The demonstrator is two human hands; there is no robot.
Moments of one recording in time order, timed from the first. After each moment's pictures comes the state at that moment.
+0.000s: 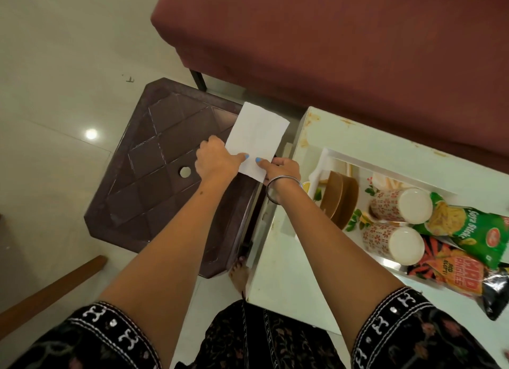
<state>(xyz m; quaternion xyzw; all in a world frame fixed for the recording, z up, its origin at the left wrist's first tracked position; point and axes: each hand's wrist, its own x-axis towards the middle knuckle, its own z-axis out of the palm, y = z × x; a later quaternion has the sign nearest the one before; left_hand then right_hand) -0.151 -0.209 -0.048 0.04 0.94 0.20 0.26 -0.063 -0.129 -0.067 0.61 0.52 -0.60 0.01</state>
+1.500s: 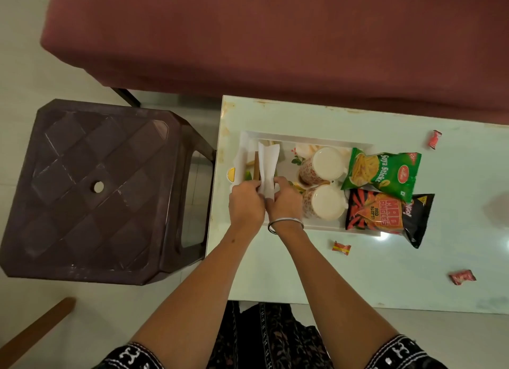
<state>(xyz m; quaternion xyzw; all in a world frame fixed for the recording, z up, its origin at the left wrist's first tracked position) 0.072 -0.126 -0.059 0.21 0.88 0.29 0.33 0.127 -0.082 -0.055 0.58 0.71 -0.39 0.02</state>
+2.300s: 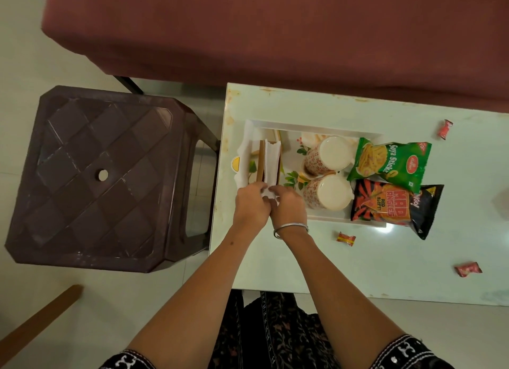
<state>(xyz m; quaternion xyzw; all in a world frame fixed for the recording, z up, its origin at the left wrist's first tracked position) 0.079 -0.145 -0.061 0.20 0.85 0.27 0.39 0.147 -0.102 -0.073 0.54 0.76 -0.36 0.07</state>
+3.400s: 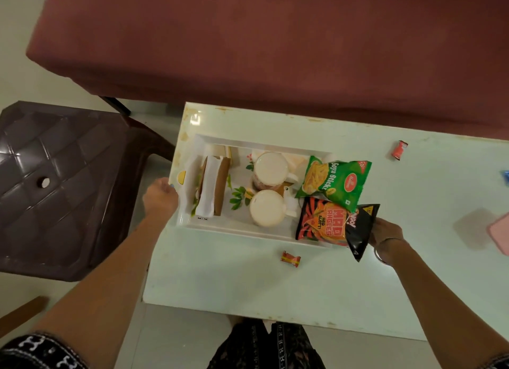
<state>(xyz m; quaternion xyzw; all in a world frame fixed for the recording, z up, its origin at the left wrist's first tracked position) 0.051 -0.128 -0.069 0.00 0.93 0.27 0.26 0.410 0.111 -0.105 0.75 0.30 -0.57 -0.10</state>
